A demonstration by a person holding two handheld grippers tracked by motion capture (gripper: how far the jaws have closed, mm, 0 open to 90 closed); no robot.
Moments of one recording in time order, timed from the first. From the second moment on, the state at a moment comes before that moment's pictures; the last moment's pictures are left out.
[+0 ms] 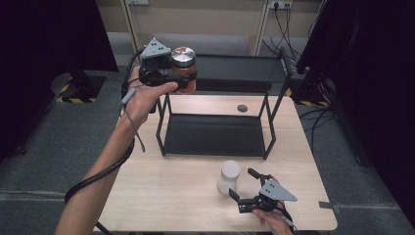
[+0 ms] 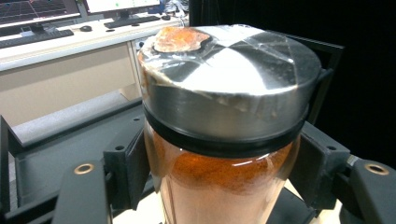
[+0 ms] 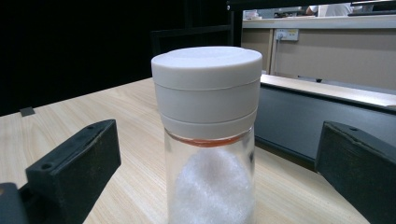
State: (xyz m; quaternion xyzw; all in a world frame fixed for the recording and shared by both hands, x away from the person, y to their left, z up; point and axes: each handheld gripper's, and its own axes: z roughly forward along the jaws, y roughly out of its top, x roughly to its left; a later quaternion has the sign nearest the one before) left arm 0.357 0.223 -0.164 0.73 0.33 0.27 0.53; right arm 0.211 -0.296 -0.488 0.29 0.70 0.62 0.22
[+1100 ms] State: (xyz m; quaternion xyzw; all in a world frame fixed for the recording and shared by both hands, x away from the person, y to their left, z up) left arm 0.407 0.186 -0.157 0.69 0.41 0.31 0.51; right arm 0.211 -0.297 -0.488 0.28 0.70 0.62 0.22
